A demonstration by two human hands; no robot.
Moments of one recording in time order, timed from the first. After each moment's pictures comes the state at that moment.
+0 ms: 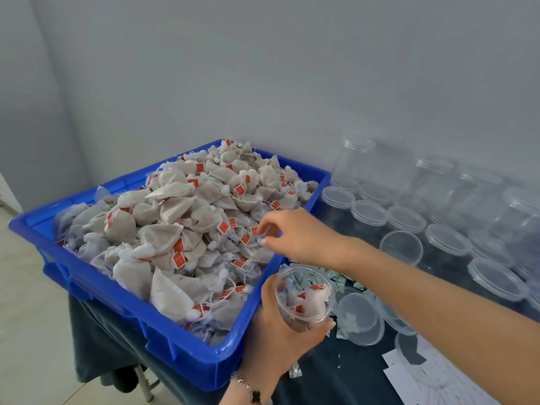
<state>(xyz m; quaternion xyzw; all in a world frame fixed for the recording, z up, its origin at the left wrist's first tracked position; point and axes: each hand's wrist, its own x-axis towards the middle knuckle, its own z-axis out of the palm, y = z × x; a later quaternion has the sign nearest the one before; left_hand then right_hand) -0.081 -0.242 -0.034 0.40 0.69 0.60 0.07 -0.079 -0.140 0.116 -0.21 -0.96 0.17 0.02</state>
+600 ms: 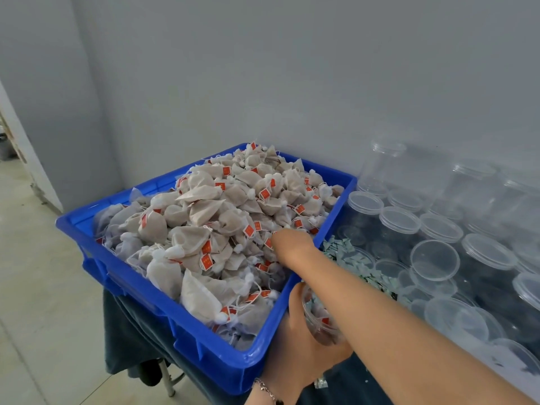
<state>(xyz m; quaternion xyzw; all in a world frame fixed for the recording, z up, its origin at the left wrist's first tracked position) -0.084 -0.247 -0.027 0.42 0.73 0.52 0.12 -0.165 -0.115 0.035 -0.29 -0.94 -0.08 -0.14</state>
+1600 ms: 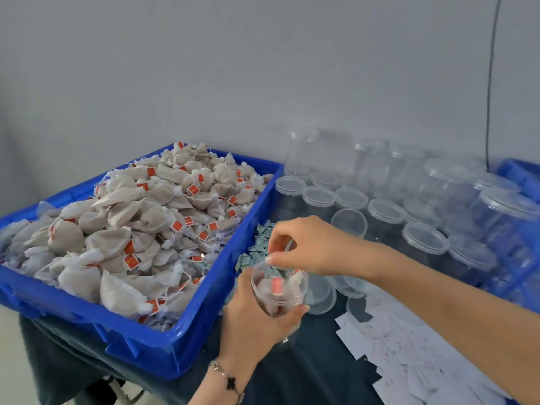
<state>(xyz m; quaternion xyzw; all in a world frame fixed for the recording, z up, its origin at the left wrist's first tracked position) -0.048 -0.242 -0.024 0.43 0.71 0.55 0.13 0.034 -0.151 0.132 -0.25 -0.95 0.20 0.02</state>
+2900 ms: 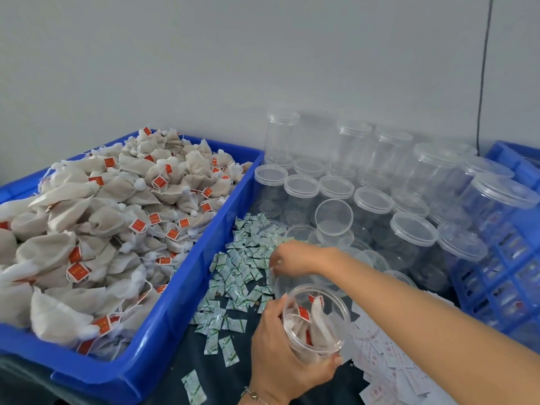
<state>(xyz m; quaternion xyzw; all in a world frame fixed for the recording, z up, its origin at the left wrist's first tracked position) 0.013 -0.210 -0.066 0.52 0.61 0.59 0.10 0.019 -0.039 0.015 -0.29 -0.94 0.11 -0.16</state>
